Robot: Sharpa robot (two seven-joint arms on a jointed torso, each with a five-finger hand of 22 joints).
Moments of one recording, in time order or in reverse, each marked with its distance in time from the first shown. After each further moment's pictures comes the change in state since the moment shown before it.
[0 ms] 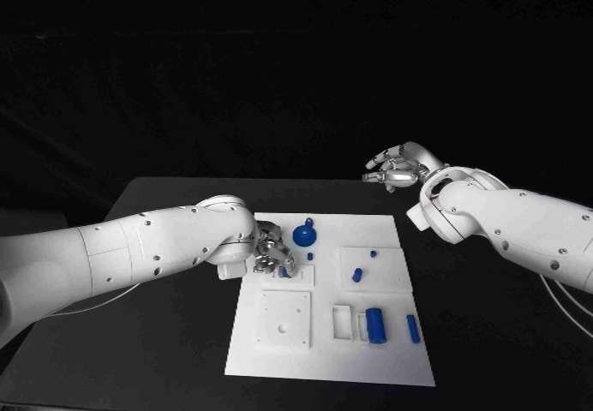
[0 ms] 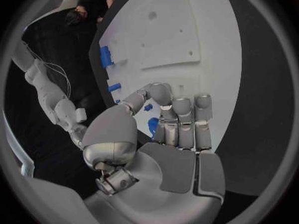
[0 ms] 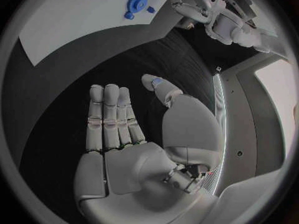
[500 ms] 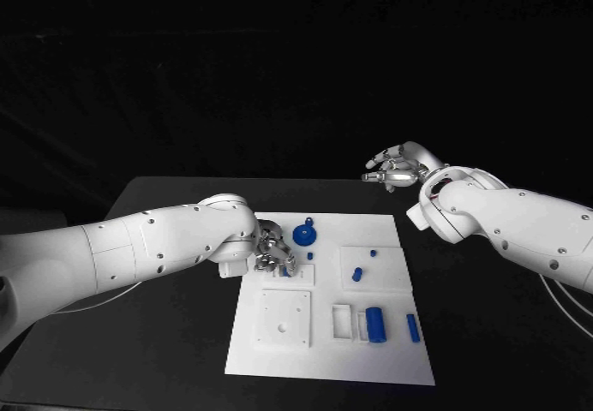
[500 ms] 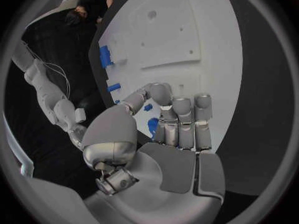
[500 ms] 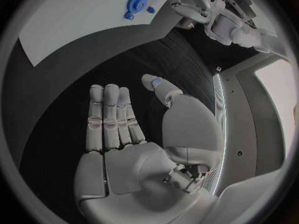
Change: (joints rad) left arm 0.001 0.014 -0.002 -0.018 0.001 0.012 0.000; left_hand -0.002 0.002 0.006 -0.010 0.001 0.001 -0.001 0.004 0.008 0.000 0.000 0.005 -0.003 0.000 0.000 0.000 -0.003 0.000 0.000 0.000 0.000 0.000; right arm -0.001 0.001 0.000 -0.001 0.000 0.000 0.000; right_hand 0.000 0.000 0.000 0.000 0.000 0.000 0.000 0.000 0.000 0.000 0.000 0.000 -0.002 0.000 0.000 0.000 0.000 0.000 0.000 0.000 -0.002 0.001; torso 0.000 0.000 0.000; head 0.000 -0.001
